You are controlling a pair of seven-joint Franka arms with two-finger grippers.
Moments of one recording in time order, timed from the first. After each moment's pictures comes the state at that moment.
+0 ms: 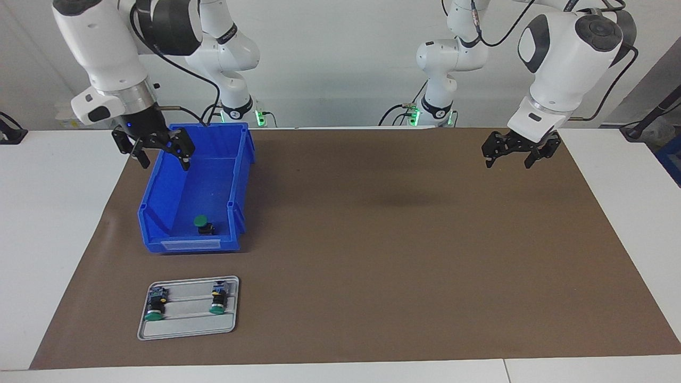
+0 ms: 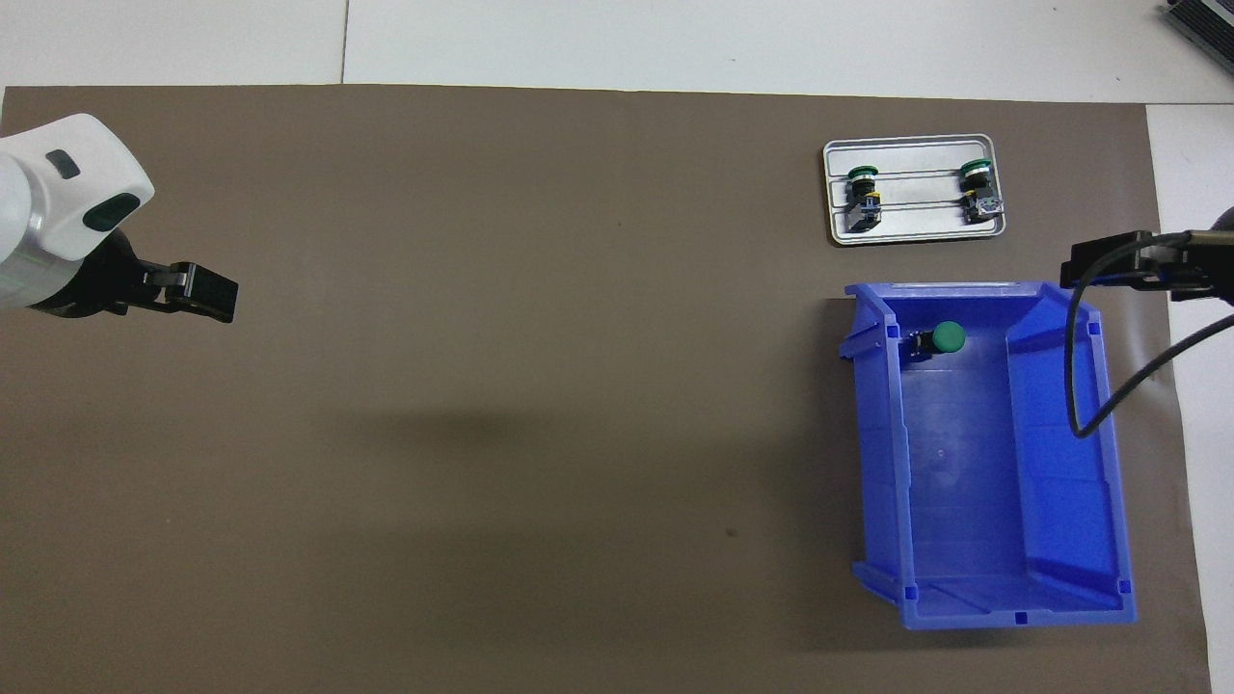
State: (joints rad) left arm -0.04 0.04 -0.09 -1.65 0.03 1.66 0.00; right arm -0.01 -0.03 0.00 -1.59 0.01 1.68 0.11
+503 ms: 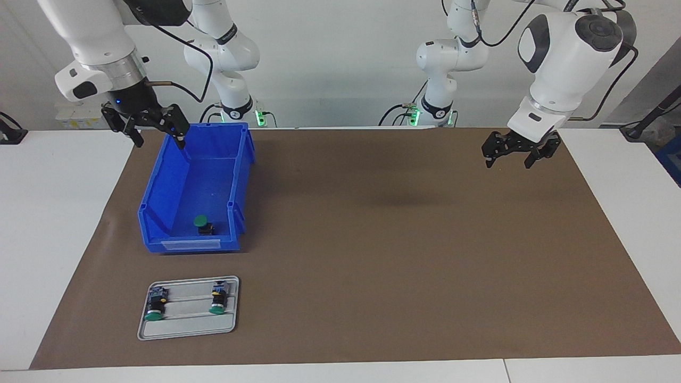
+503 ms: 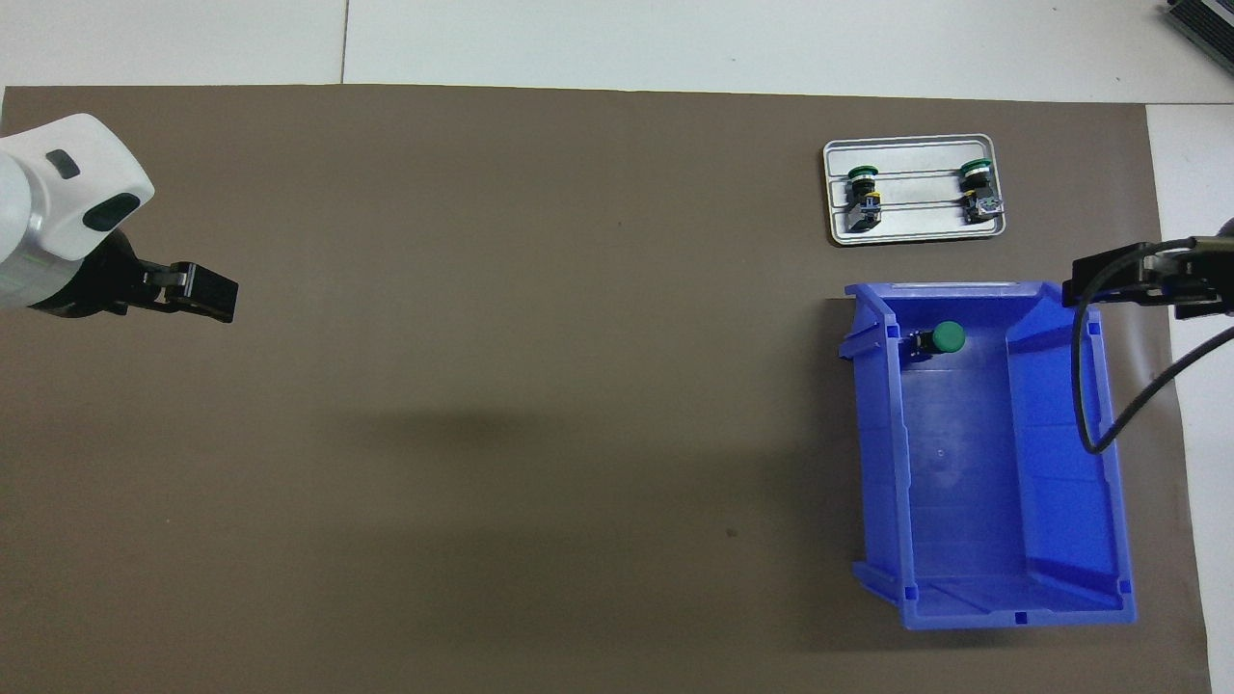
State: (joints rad) left arm -0.04 0.04 -0.09 -1.65 0.03 1.66 0.00; right arm 0.00 -0.01 0.00 -1.57 0.01 1.59 0.11
